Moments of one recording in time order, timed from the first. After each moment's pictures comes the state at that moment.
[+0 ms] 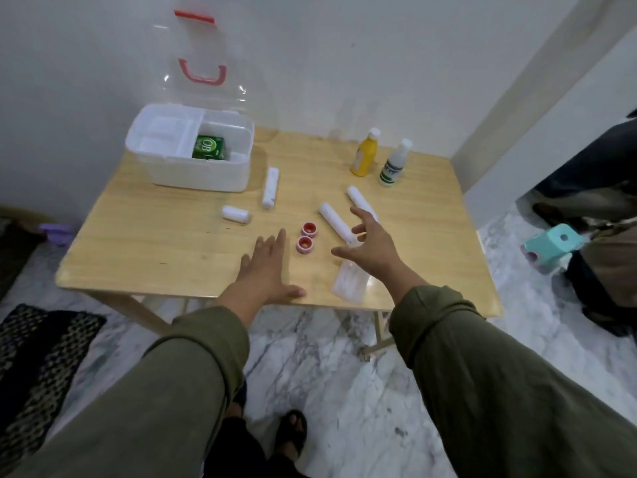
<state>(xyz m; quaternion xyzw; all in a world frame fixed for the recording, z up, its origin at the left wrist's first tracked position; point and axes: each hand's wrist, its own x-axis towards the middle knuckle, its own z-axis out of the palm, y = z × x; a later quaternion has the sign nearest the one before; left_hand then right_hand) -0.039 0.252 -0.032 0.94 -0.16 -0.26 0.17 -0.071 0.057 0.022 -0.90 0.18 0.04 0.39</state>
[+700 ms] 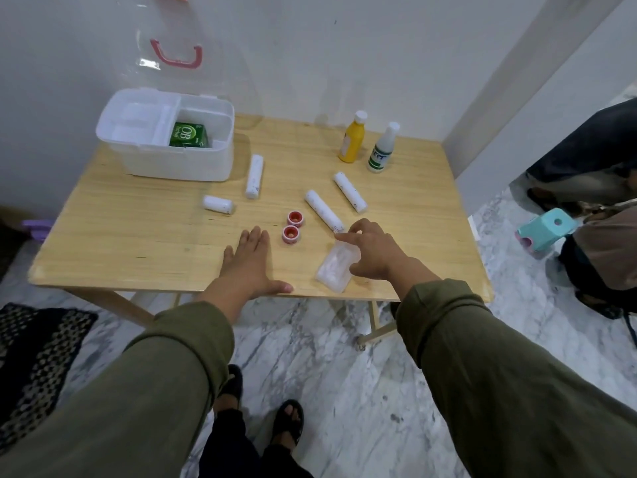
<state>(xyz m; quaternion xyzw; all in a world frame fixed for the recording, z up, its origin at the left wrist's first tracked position) -0.037 0.249 -0.047 0.95 -0.16 -0.26 0.11 -0.085 0.024 0.007 -0.97 0.04 0.20 0.09</state>
